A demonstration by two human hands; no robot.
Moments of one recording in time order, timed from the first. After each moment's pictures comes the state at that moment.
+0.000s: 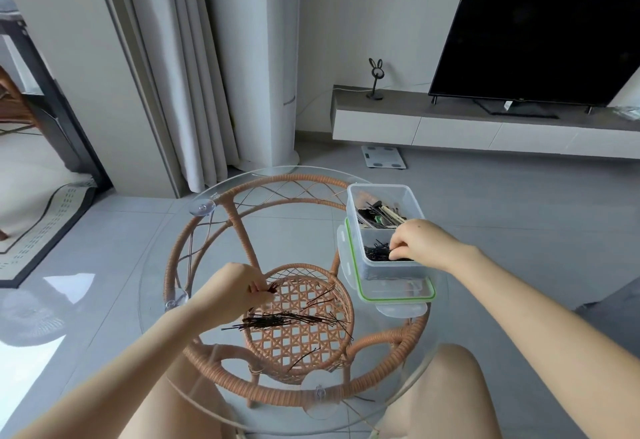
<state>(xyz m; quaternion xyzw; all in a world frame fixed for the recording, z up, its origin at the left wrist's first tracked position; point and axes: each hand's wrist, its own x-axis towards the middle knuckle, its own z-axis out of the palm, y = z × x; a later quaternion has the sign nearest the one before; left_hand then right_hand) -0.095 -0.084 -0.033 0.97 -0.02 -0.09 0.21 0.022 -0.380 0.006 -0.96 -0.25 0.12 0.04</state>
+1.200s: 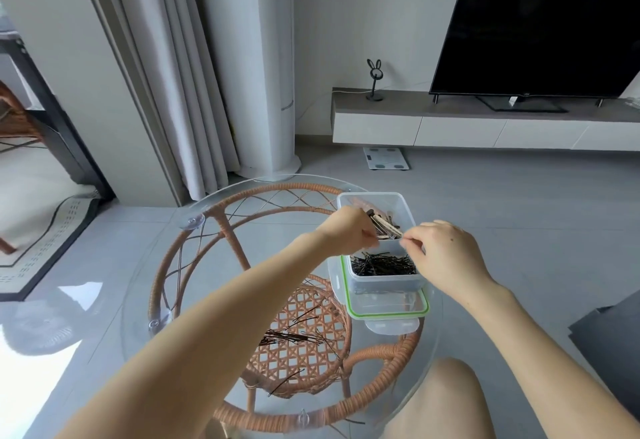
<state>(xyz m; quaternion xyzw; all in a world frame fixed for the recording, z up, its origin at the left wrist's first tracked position) 0.029 -0.231 0.019 0.95 -0.18 -0.06 0.24 -0.008 -0.403 0.022 -0.97 -0.17 -0.14 0.12</state>
